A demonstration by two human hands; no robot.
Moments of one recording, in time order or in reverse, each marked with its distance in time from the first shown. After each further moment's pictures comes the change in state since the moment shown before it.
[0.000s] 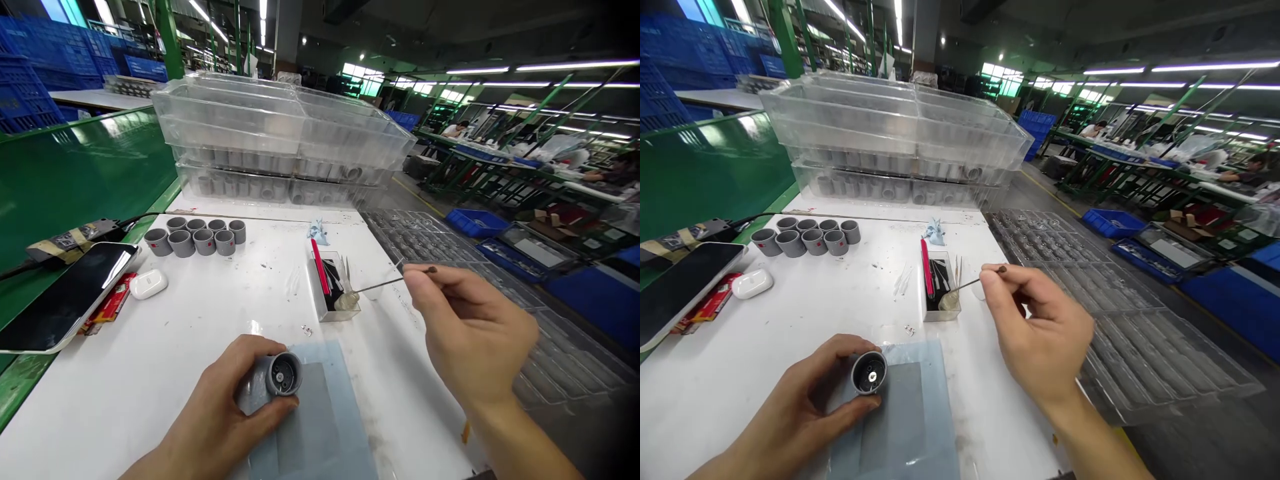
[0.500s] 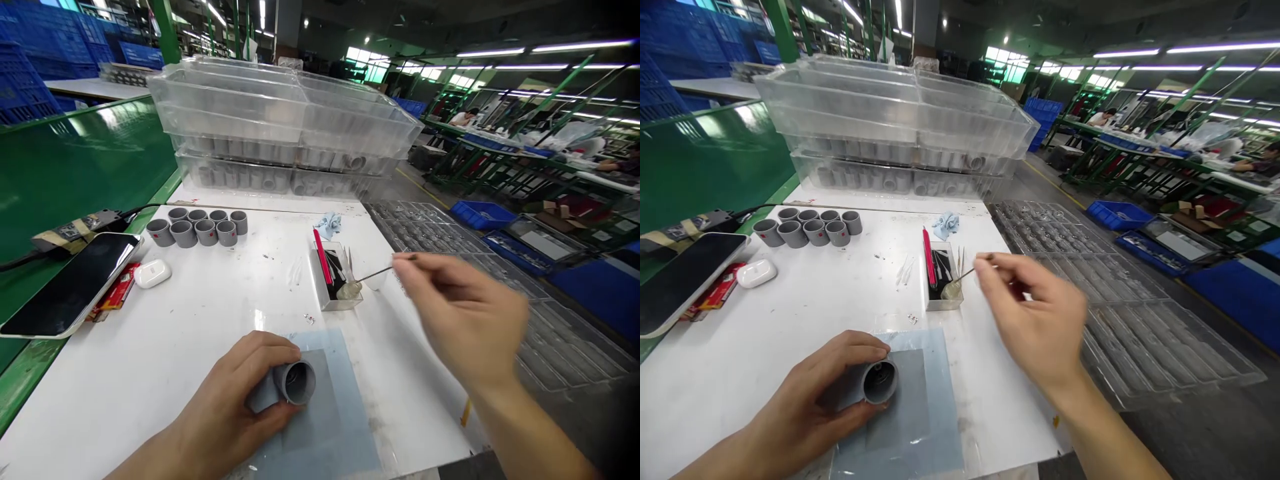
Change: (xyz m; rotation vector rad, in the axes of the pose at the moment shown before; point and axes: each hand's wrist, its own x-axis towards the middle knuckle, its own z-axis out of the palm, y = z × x) left_hand -0.003 -0.006 0.003 0.143 -0.059 0.328; right_hand 0.003 -0.001 -0.001 -0.096 -0.164 0.040
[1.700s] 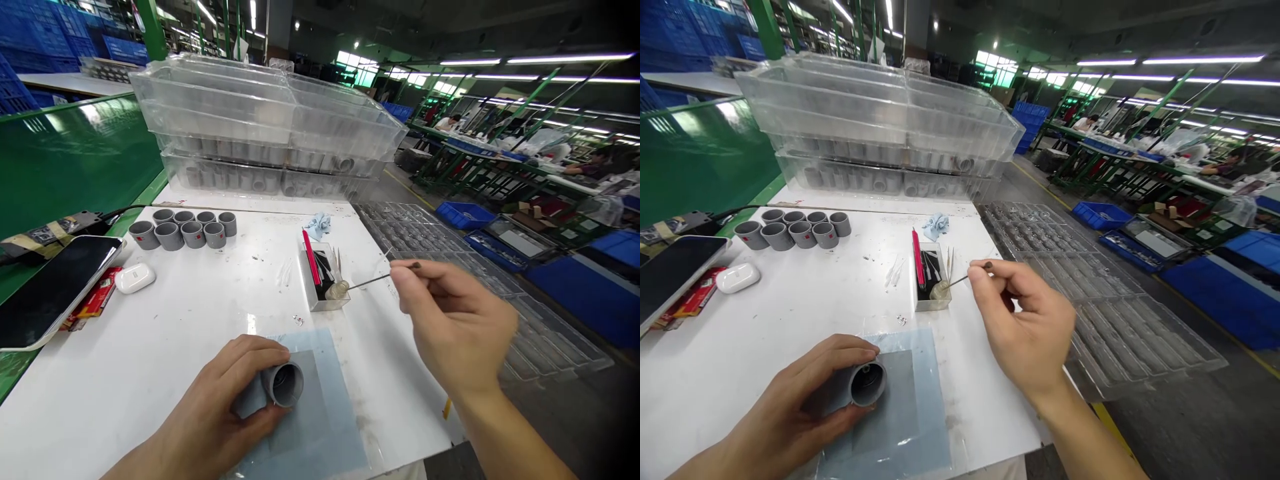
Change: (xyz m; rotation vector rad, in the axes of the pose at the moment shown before) left_hand -0.002 -0.001 0.002 0.050 -0.009 -0.006; right_hand -0.009 -0.001 -0.006 0.060 0.072 -0.002
